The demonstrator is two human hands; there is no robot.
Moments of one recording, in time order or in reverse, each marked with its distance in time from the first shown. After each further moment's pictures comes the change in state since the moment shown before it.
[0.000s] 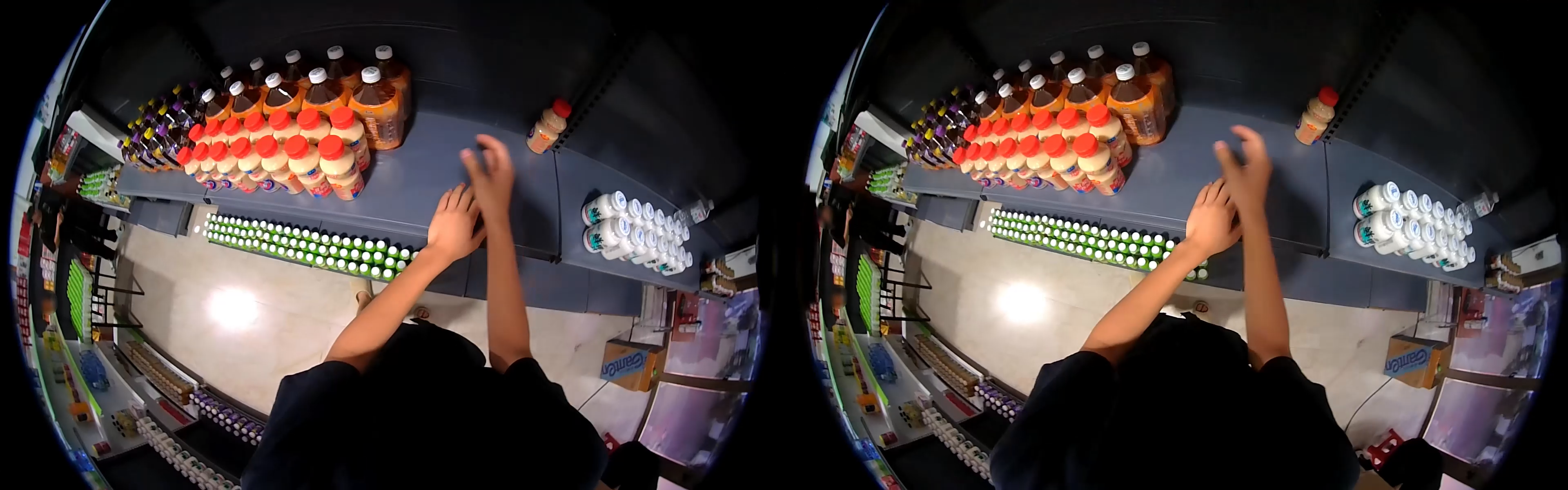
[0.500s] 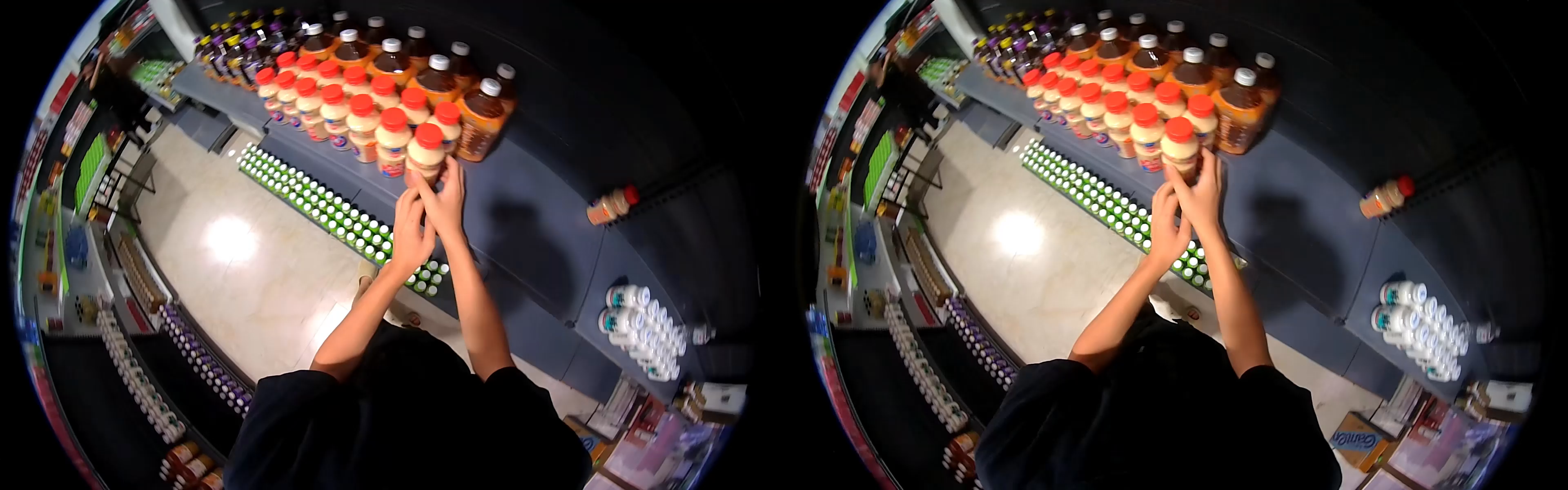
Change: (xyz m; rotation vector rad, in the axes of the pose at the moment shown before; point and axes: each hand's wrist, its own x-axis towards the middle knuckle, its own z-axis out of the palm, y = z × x) left_hand -0.087 -0.088 -0.076 -0.087 0.738 -0.279; right_hand -0.076 -0.002 0.172 0.049 -0.434 -0.101
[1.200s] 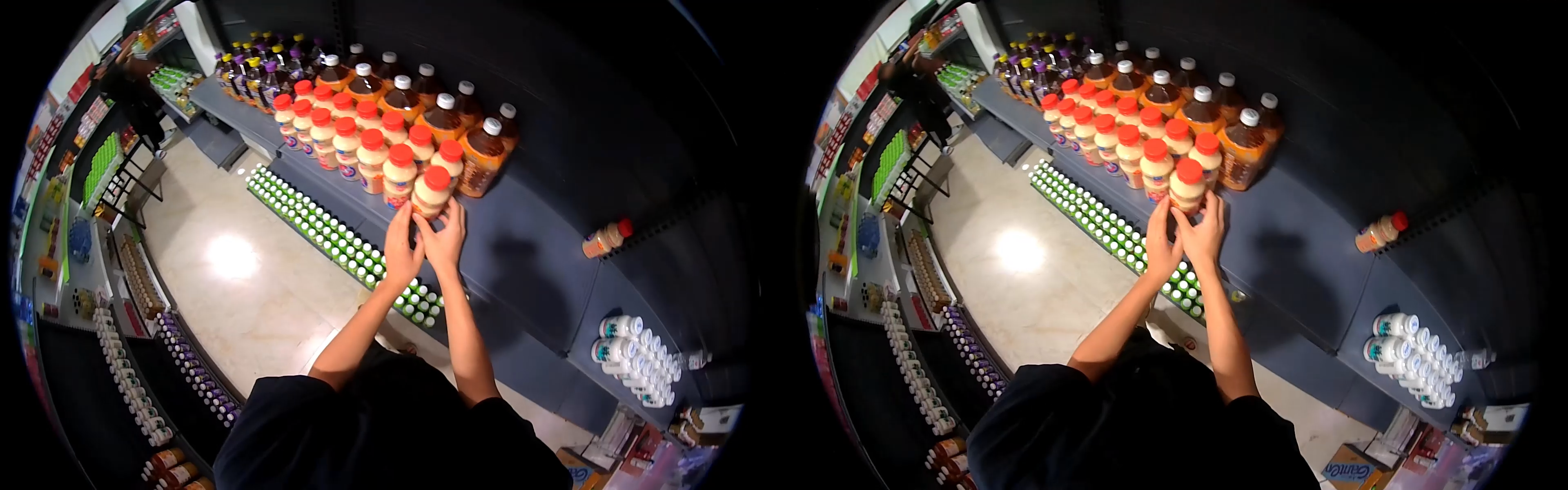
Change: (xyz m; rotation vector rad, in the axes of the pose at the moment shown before) left_hand 0.010 -0.027 -0.001 0.107 0.104 0.001; right_hand -0.012 0.000 0.003 0.060 0.096 -0.034
